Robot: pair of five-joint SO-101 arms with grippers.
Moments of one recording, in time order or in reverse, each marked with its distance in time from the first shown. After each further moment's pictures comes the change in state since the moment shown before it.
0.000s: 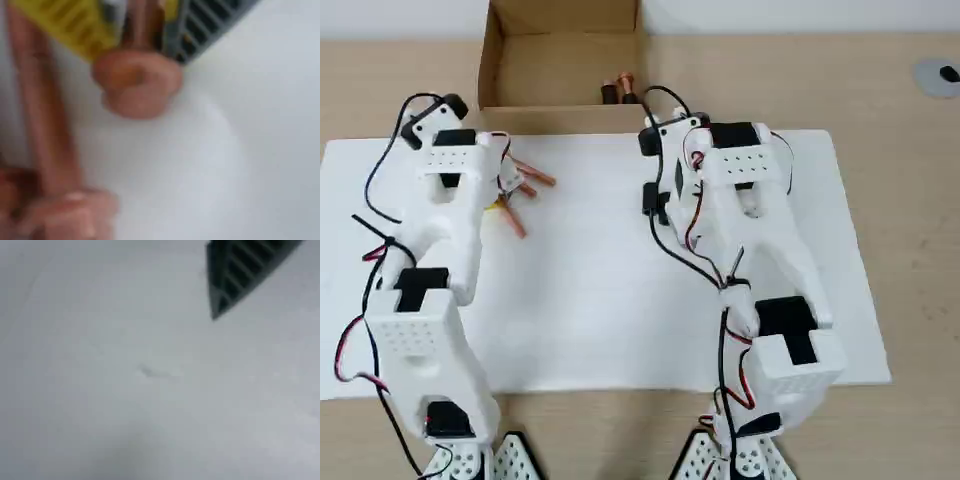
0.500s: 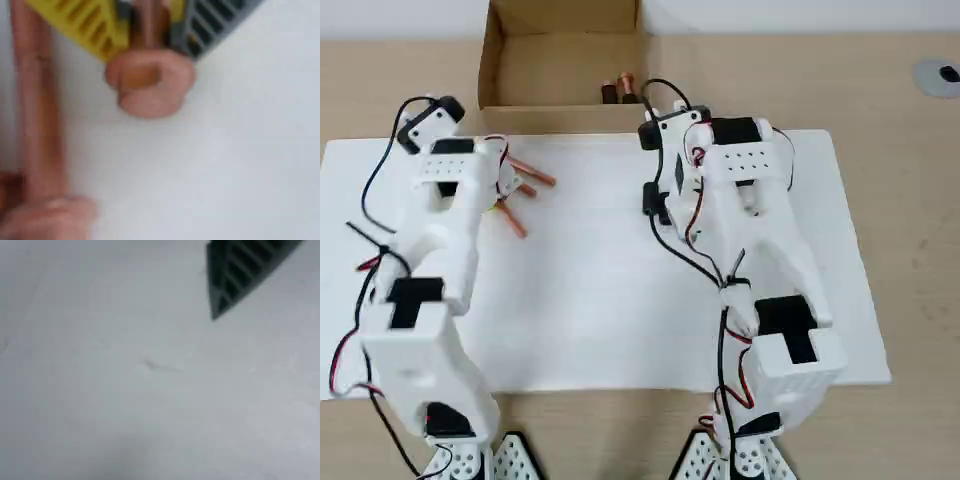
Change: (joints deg) left arm -0.6 -9.5 11.8 -7.6 1.0; right arm 0.0 0.4 -1.9 0.7 0.0
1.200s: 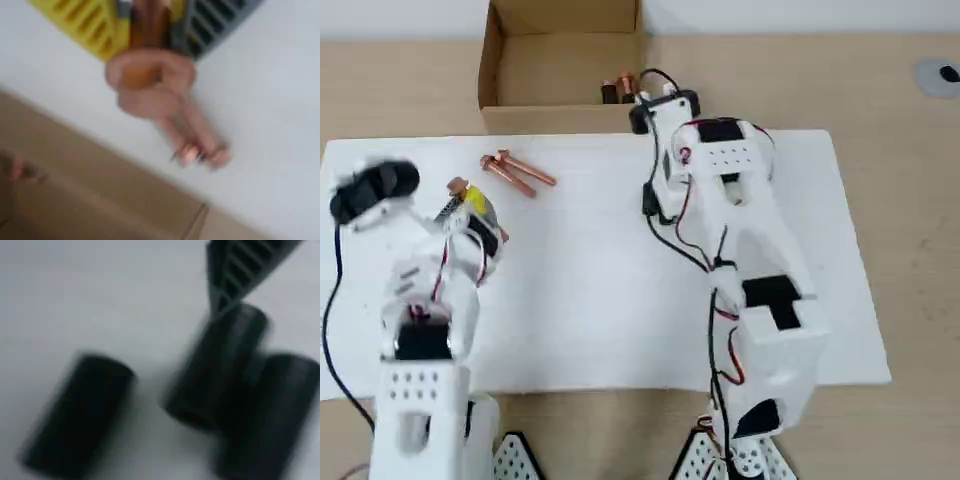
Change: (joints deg) left arm 0.9 -87.8 68.2 -32.3 -7.1; right arm -2.5 10.4 -4.7 -16.2 0.0
